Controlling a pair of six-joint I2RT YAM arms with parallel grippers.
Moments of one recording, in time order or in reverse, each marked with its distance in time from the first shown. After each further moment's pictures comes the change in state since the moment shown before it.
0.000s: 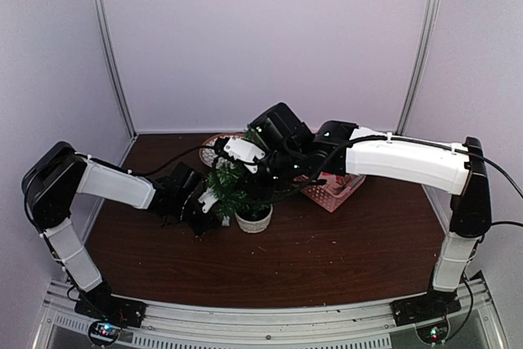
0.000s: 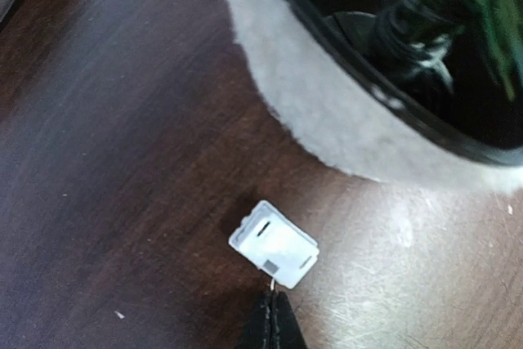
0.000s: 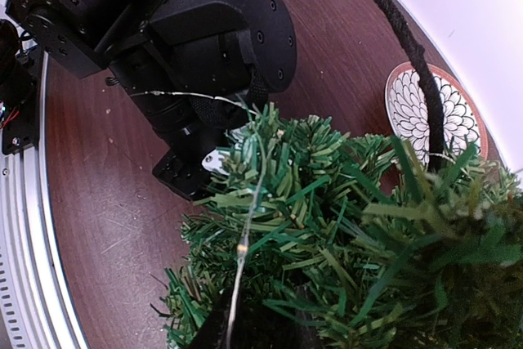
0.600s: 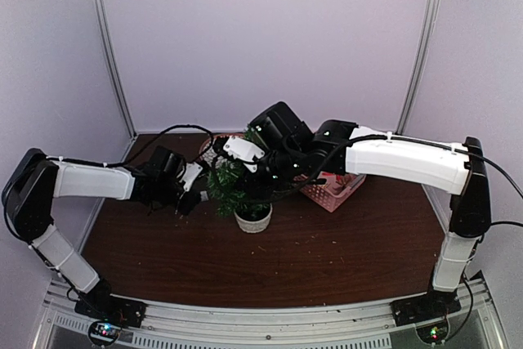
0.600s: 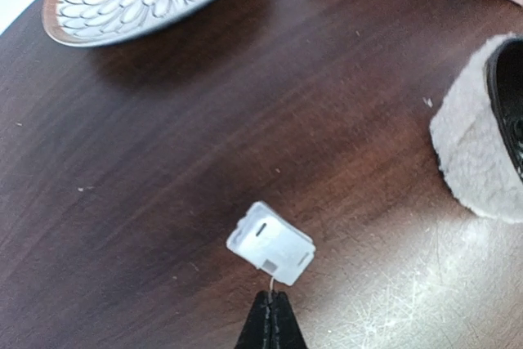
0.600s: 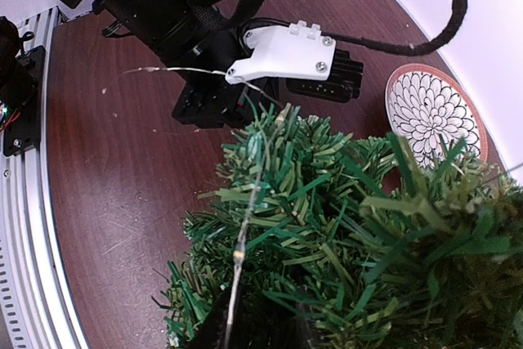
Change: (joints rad) left arm 0.106 -0.152 0.007 -0.055 -0.166 -0.116; right arm 0.000 0.003 0.011 -0.006 -0.013 0.000
